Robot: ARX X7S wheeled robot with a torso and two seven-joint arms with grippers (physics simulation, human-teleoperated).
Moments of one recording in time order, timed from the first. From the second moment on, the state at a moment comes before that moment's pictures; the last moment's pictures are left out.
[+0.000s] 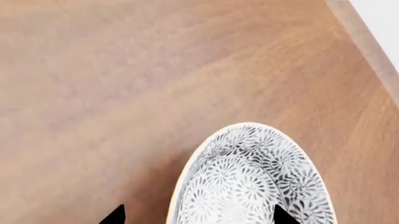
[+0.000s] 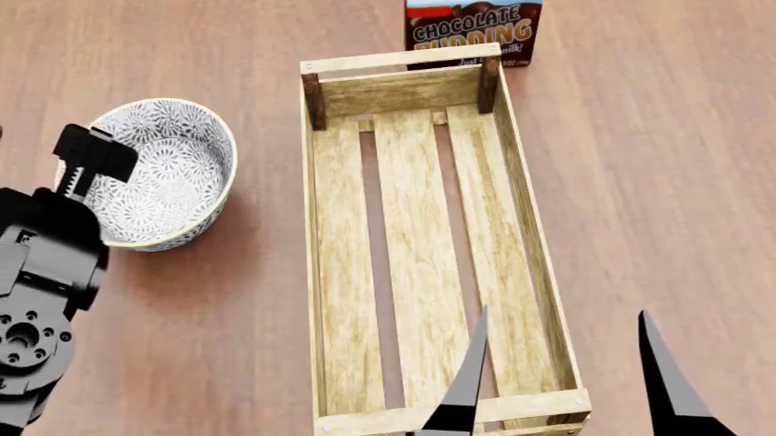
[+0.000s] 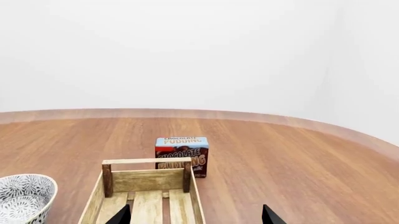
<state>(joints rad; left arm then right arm) -1.07 -0.09 0.15 -0.87 -1.13 0.03 -0.76 0.00 0.39 -0.25 -0.88 0.21 0.43 0.51</state>
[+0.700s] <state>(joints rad) -1.22 -0.04 0.12 -1.27 -1.12 0.10 -0.59 0.00 0.40 -0.27 -0.85 0.22 0.41 0.51</state>
